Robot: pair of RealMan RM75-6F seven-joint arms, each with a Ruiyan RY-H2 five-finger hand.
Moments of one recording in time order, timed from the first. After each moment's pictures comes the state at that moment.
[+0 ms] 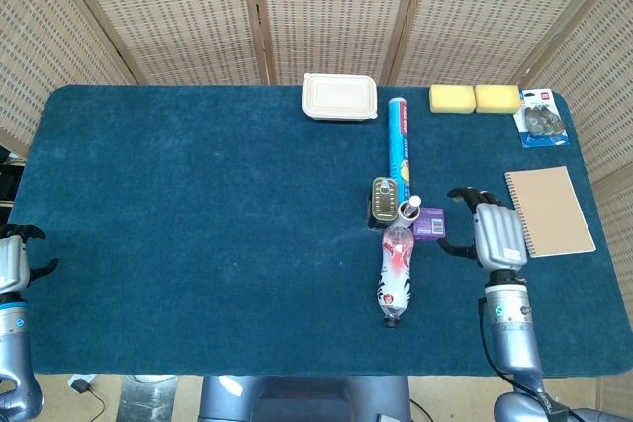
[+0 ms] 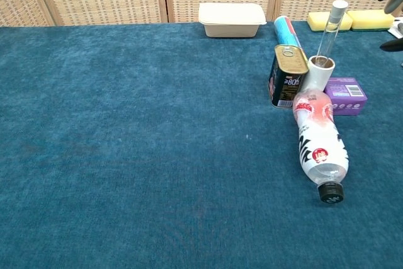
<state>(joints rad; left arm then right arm) -0.24 -1.70 -0.22 -0.64 1.22 1.18 -0.16 0.42 -1.34 0.31 -1.93 -1.00 1.38 -0.44</state>
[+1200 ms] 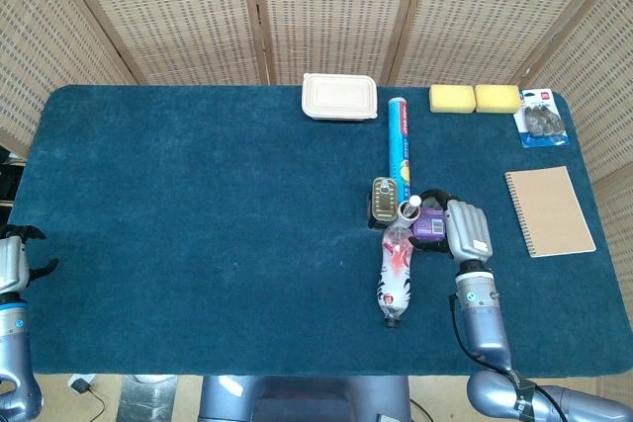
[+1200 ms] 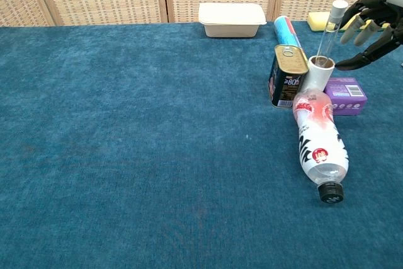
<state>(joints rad) -0.23 -1.69 -0.22 -0.65 1.22 1.18 -0.16 0.51 -1.47 0.33 -1.80 -0.89 1.29 -0.35</state>
